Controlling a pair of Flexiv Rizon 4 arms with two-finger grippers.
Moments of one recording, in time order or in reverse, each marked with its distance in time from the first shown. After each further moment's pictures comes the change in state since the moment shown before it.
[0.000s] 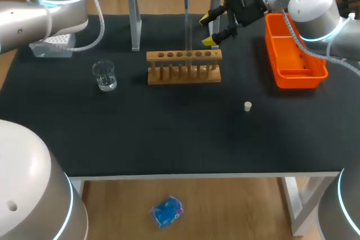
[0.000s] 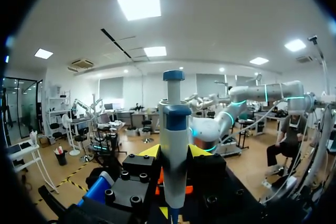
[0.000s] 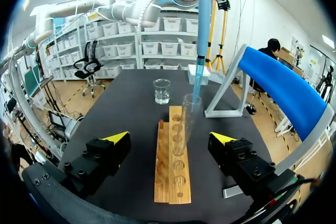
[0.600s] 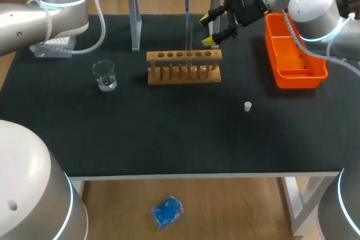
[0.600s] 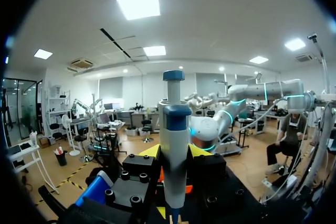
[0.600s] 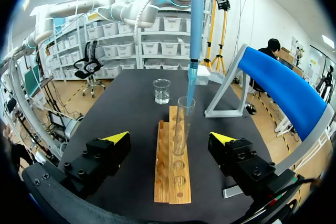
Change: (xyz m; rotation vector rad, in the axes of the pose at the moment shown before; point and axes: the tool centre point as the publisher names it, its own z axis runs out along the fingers) left arm 0.007 0.003 0.004 -0.006 0.003 0.011; right arm 0.000 0.000 0.000 0.000 0.000 0.000
